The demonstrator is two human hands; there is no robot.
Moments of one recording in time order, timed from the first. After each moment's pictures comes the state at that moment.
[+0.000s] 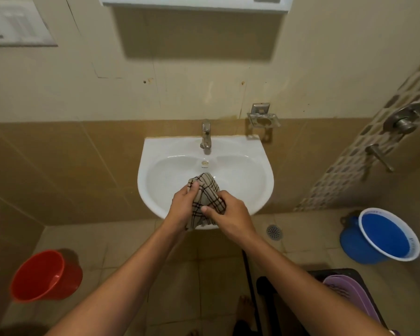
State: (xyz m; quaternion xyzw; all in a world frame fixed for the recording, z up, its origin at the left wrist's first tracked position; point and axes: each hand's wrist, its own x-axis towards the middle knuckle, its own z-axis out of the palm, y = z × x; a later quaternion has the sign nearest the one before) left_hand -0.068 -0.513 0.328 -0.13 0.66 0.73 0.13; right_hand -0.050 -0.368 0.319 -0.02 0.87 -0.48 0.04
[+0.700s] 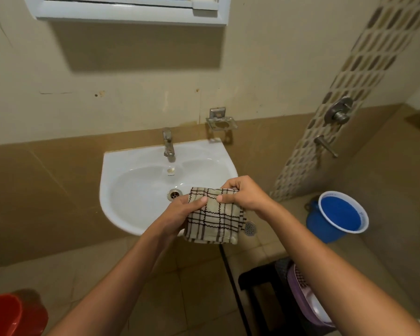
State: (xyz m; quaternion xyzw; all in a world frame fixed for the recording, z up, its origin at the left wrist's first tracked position) left_hand -0.066 -0.474 0.341 0.07 0.65 0.69 0.30; right_hand -0.065 -0.267 0.382 0.05 0.84 -0.52 0.13
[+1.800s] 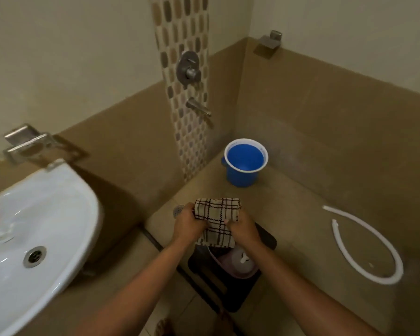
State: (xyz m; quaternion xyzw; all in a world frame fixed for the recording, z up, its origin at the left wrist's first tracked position) left_hand 0.003 -0.095 0.261 0.20 0.85 0.39 0.30; right_hand 0.116 0.014 0.232 0.45 0.68 -0.57 -0.07
